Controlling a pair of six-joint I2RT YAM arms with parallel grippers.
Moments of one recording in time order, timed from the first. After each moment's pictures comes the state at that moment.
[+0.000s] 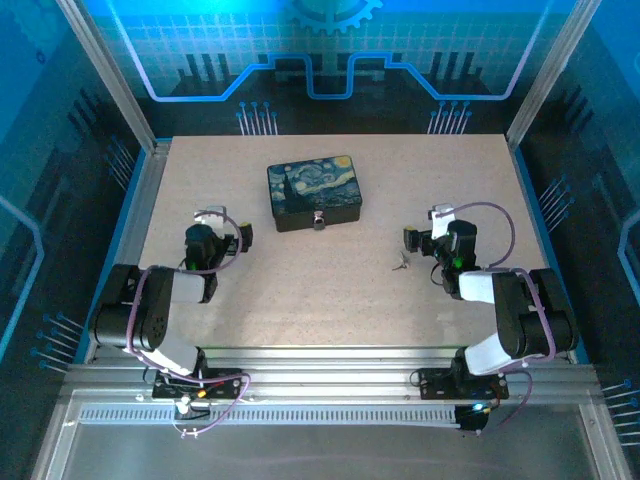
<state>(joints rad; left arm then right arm) -0.02 1.55 0.38 0.78 0.00 -0.09 0.06 1.50 0.42 0.63 -0.05 -0.07</state>
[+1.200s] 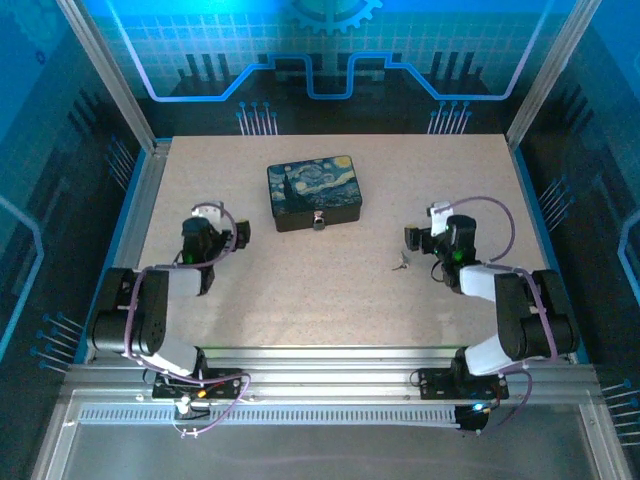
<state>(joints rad) 0.01 1.48 0.58 0.44 0.00 -0.12 0.06 1.46 0.60 0.32 -0.08 -0.06</state>
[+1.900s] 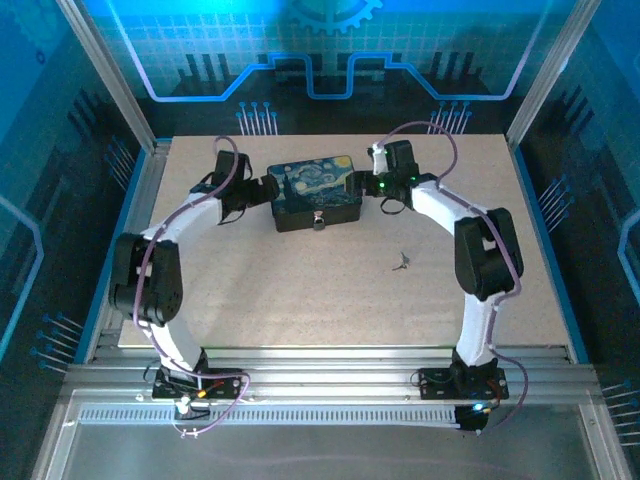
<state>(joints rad) -0.15 1.76 1.25 -0.34 0.07 -0.51 0.30 2.00 1.47 -0.22 -0.28 0.24</state>
